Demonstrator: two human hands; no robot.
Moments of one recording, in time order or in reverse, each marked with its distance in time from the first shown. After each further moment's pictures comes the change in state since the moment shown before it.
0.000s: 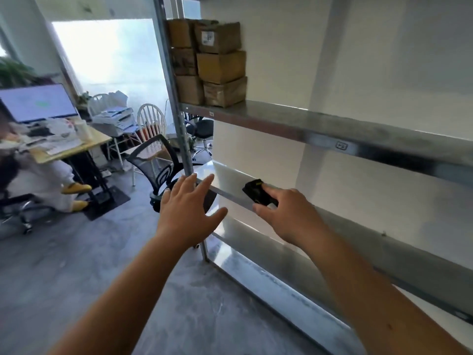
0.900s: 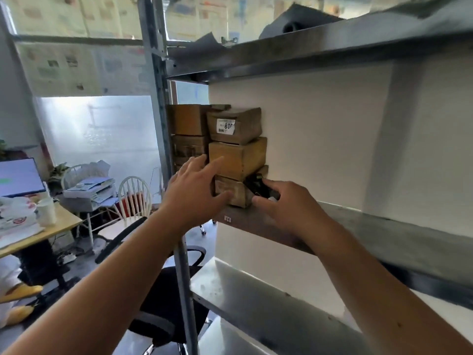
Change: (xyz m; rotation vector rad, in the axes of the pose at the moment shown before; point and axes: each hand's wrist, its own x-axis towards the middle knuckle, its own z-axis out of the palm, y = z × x) left_hand 0.399 -0.079 -0.080 -0.062 0.257 0.255; right_hand 0.361 -0.113 -0.028 0.025 0.238 -0.107
